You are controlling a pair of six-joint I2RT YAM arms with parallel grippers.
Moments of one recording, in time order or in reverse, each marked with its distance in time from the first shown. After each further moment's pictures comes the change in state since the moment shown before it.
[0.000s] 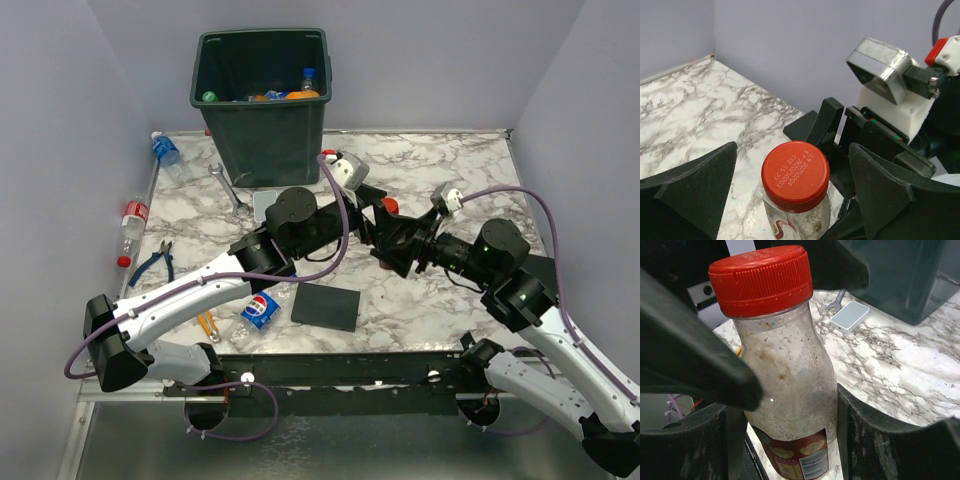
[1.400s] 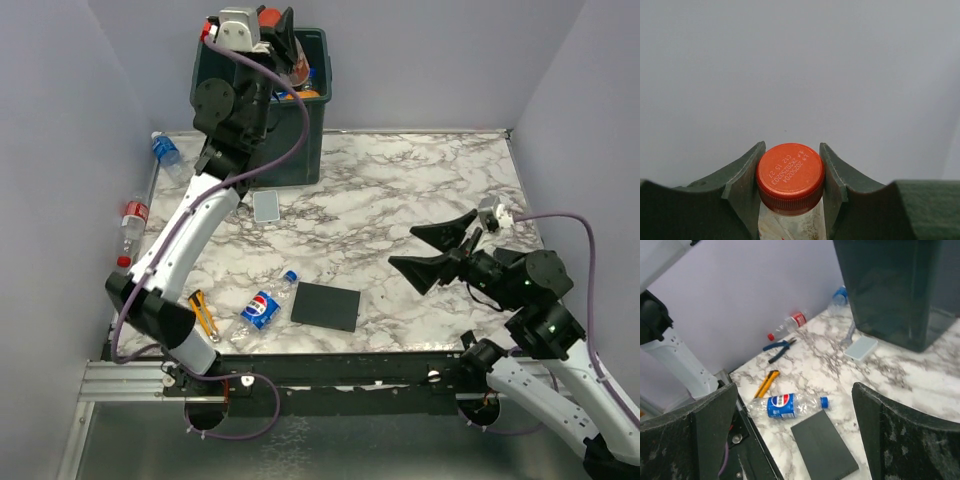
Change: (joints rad) left arm 0.484 0.256 0.603 0.159 -0.289 0.316; right arm -0.004 -0.205 -0.007 0.040 0.035 0.143
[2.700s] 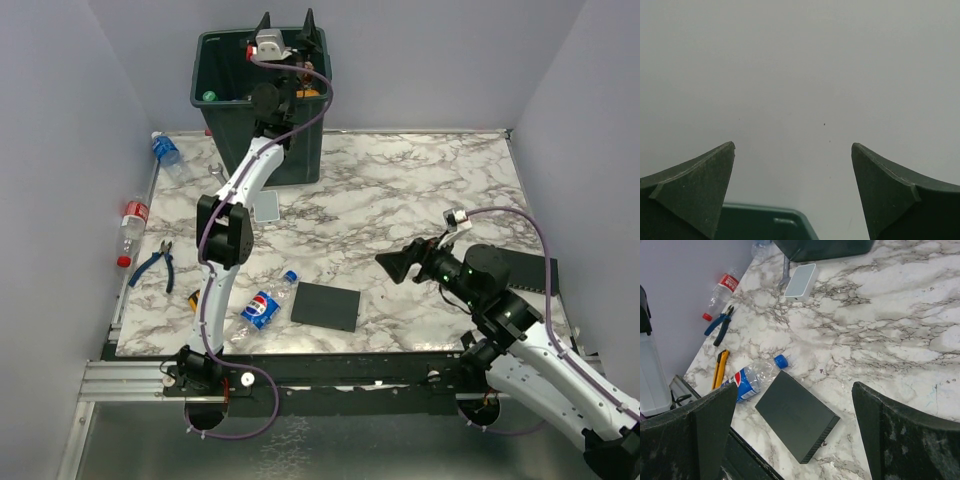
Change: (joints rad) left arm 0.181 0.879 0.542 0.549 -0.012 -0.047; right arm 0.000 0.084 -0.285 0.027 0.281 0.193
